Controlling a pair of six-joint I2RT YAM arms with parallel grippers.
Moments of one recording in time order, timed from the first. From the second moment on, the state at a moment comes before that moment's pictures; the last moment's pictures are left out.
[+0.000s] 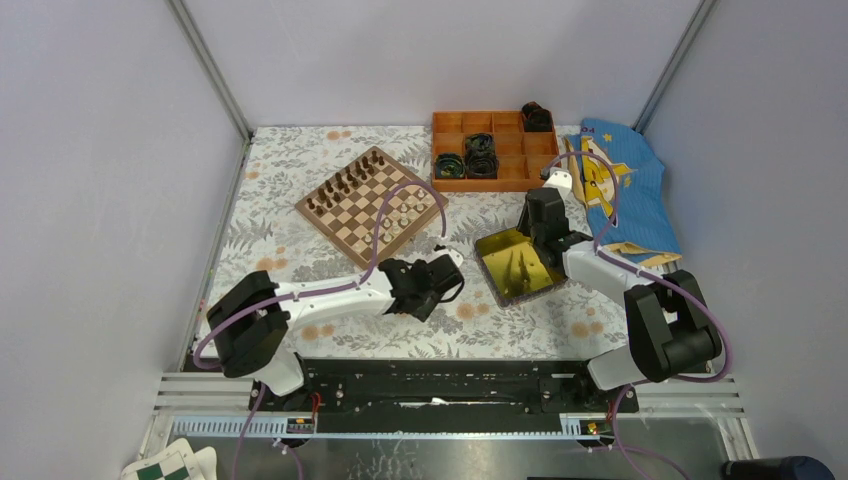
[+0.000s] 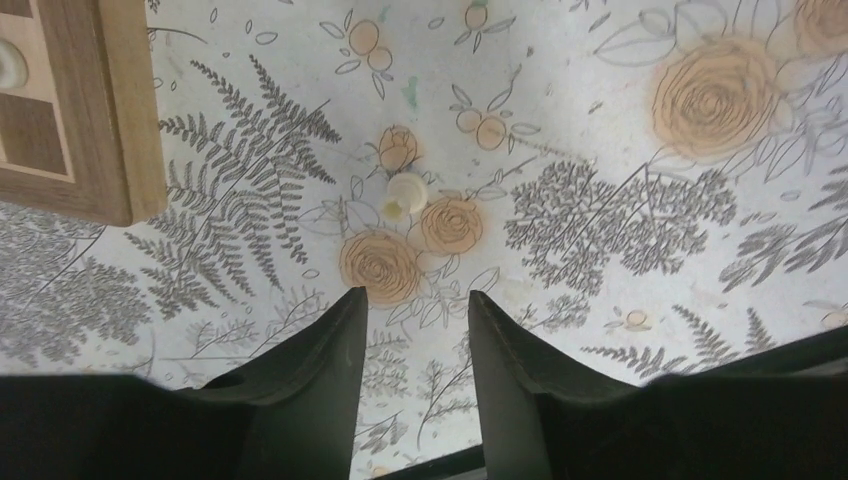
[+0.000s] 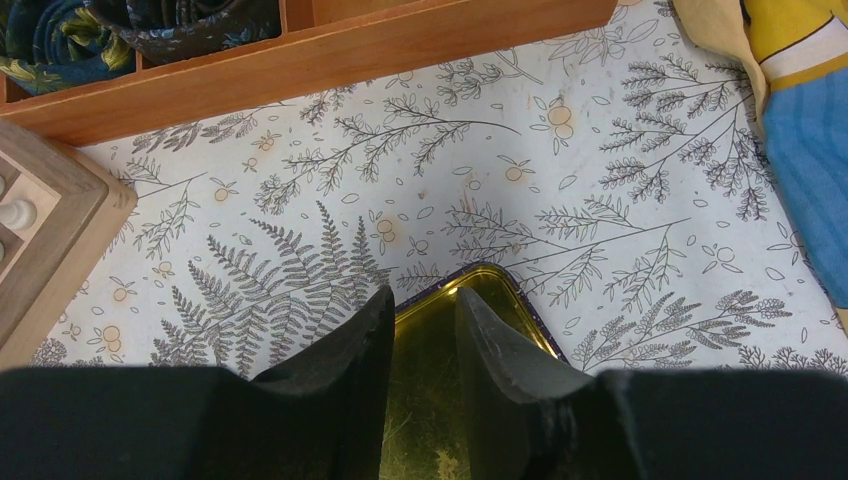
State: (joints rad) left arm -1.05 1.58 1.03 -0.68 -0.34 -0.34; right arm 0.37 1.46 0.75 0.13 0.37 0.39
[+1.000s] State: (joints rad) left arm -0.93 1.63 0.95 -0.43 -0.30 -0.38; right arm 0.37 1.46 0.75 0.13 0.37 0.39
